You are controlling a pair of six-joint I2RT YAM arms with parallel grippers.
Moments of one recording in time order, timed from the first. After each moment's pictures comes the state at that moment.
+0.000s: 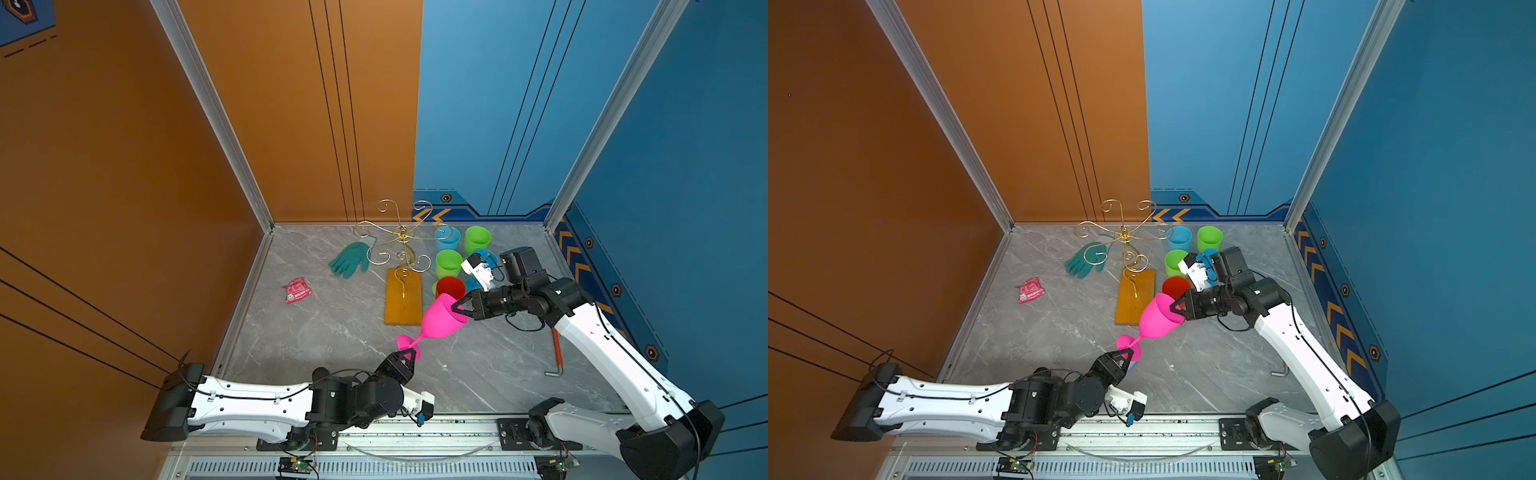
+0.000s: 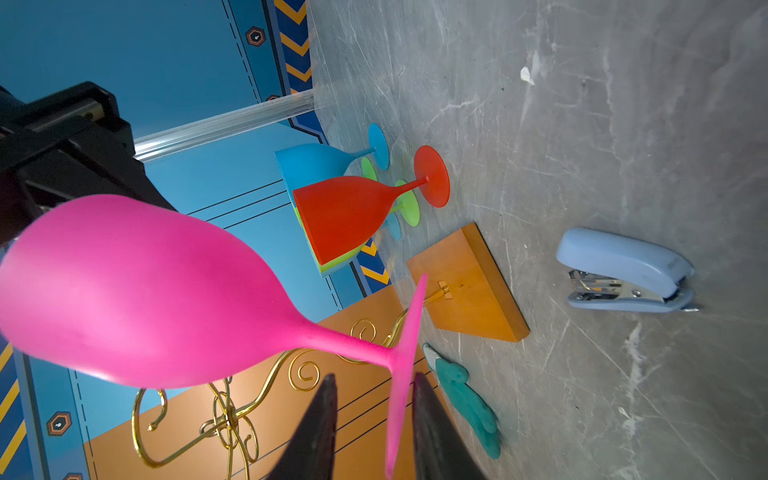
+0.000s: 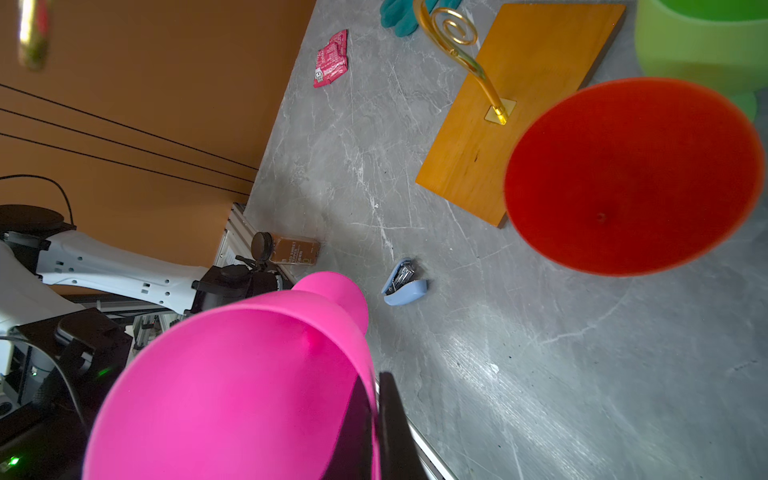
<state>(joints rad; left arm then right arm) -1.51 0.98 0.56 -0.12 -0.79 1.37 0.43 1.18 1.19 -0.90 -0.63 0.28</state>
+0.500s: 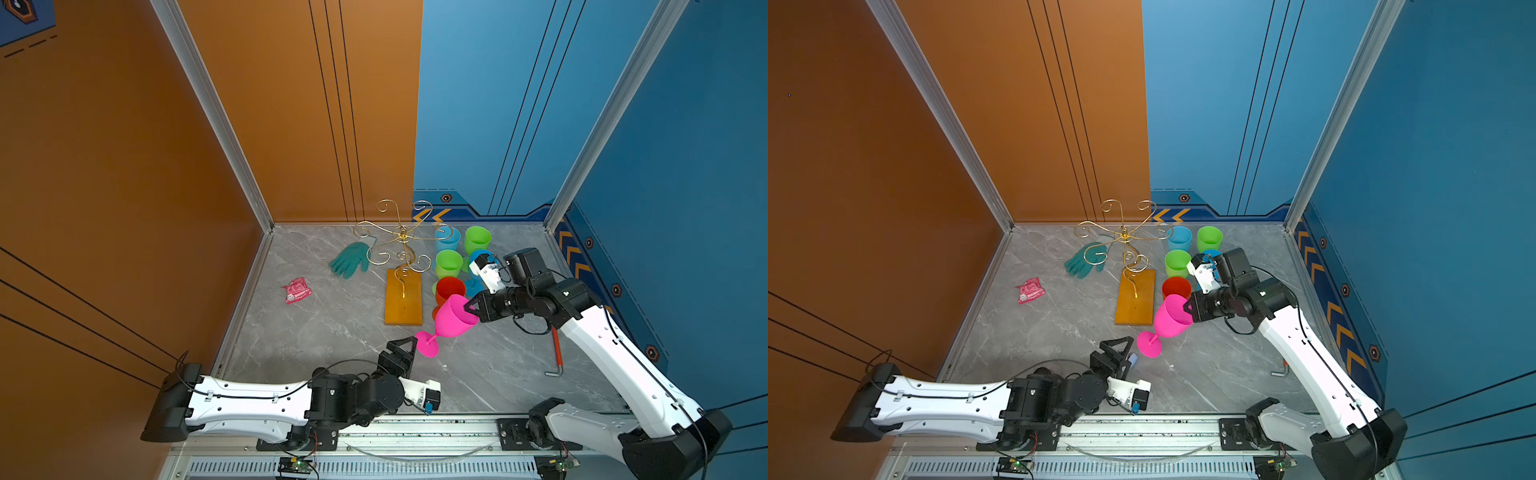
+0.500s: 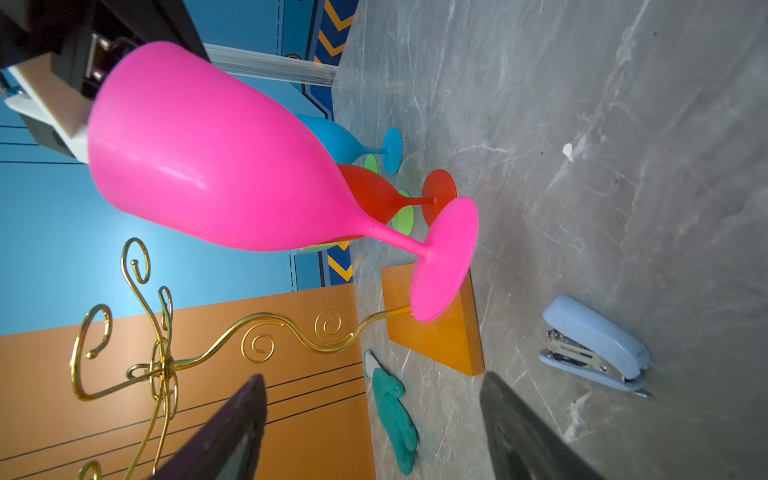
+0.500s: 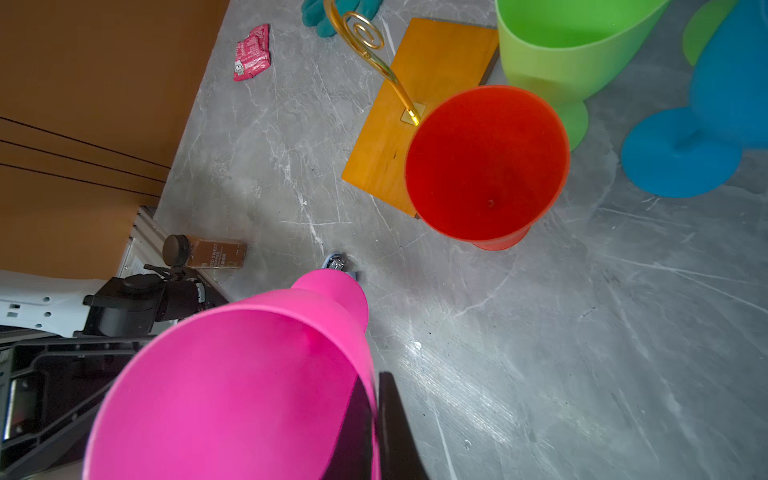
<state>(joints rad) -1.49 0.98 0.60 -0.14 -0.80 1.00 0.43 1.16 1.22 -1.02 -0.40 0.19</state>
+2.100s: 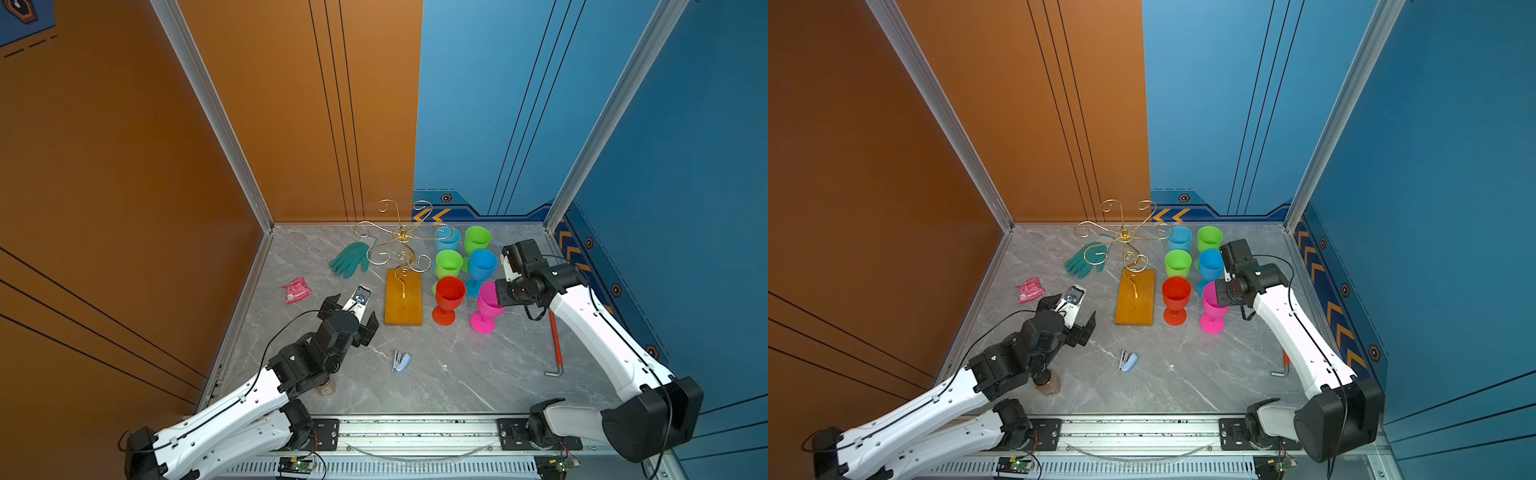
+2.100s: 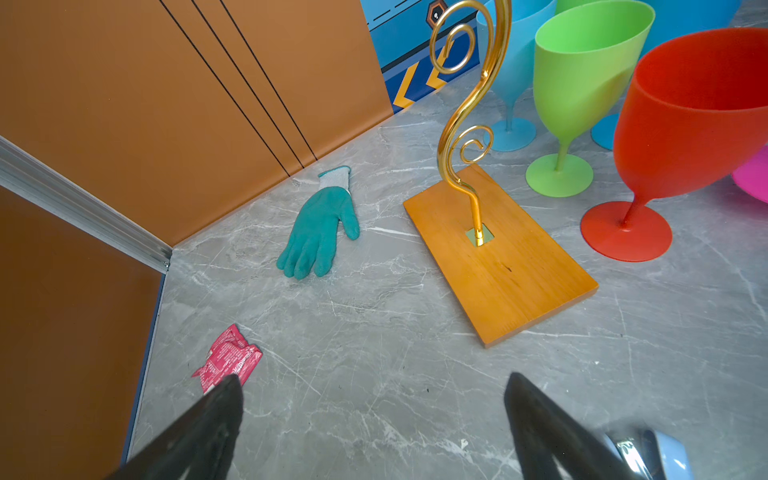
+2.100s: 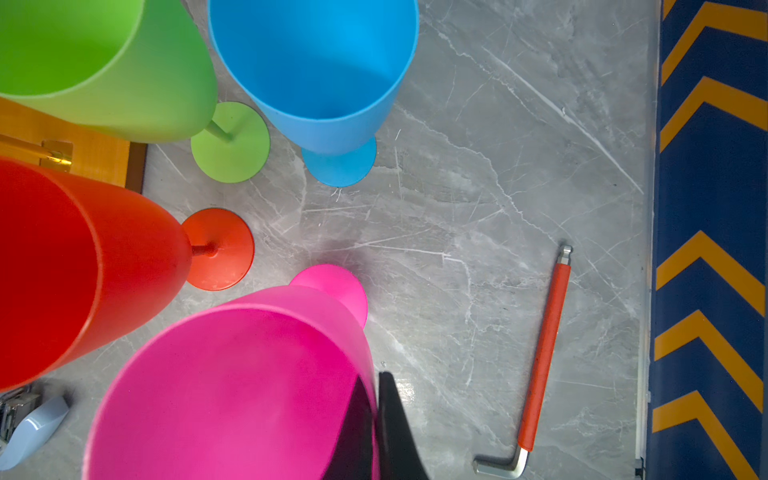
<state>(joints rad) -0.85 0.79 0.66 -0.38 -0.60 0.03 0.27 1.31 1.24 -1.03 0.16 0.16</state>
